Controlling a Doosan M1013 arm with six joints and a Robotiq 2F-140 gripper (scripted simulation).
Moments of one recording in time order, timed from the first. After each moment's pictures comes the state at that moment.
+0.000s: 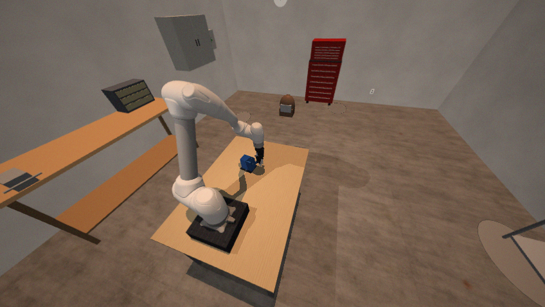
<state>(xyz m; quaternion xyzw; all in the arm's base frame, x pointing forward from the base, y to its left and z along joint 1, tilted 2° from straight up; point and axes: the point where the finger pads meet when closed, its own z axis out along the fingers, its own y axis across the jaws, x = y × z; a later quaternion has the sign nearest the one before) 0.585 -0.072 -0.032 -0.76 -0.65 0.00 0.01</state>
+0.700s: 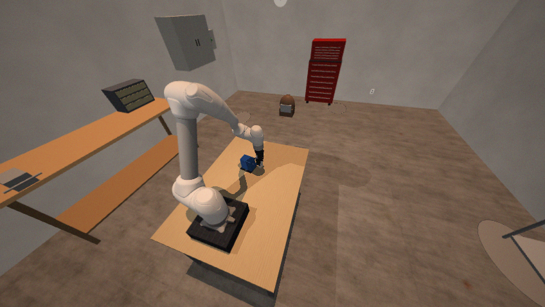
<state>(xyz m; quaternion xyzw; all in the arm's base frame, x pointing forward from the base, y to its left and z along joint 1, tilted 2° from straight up) 0.576 -0.070 -0.053 -0.76 -0.65 0.00 0.01</state>
